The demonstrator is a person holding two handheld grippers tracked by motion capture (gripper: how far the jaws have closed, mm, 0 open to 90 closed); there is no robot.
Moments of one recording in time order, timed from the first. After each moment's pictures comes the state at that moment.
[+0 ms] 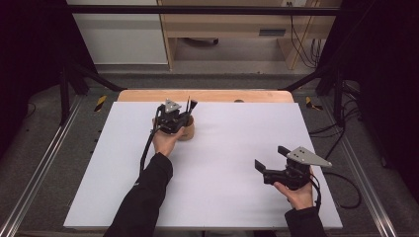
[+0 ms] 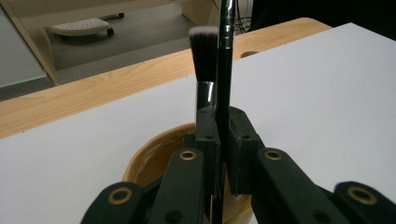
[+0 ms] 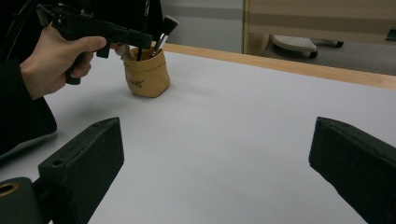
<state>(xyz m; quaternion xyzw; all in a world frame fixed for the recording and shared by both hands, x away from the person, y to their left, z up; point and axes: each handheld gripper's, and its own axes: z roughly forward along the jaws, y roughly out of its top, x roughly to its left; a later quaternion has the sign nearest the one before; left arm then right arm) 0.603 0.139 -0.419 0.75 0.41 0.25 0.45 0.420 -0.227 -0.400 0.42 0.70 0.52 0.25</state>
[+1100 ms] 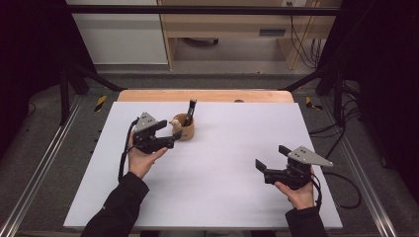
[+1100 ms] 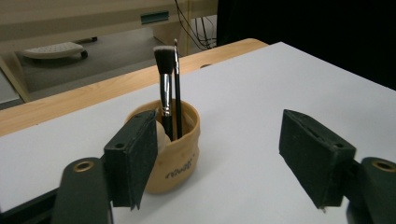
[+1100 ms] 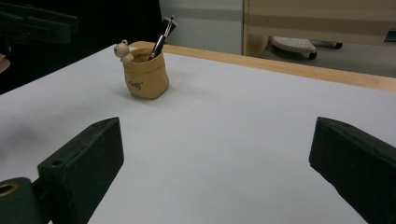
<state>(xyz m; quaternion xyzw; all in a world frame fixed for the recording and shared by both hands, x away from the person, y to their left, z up) 0.511 0.190 -0.381 0.75 0.36 0.22 0.51 0.420 -0.229 -0.398 0.42 0.70 0.52 0.25</state>
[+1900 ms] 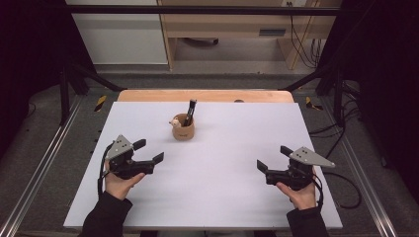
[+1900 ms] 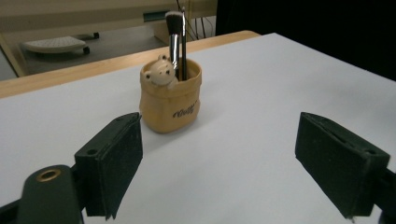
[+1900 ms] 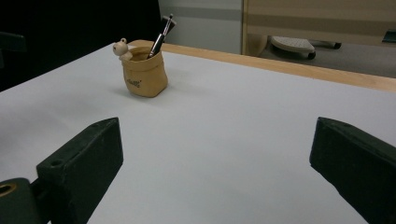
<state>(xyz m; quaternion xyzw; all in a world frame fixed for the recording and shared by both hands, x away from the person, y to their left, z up) 0.453 0.243 -0.403 0.74 0.37 0.21 0.52 0.418 -0.232 -0.398 0.42 0.70 0.52 0.25</state>
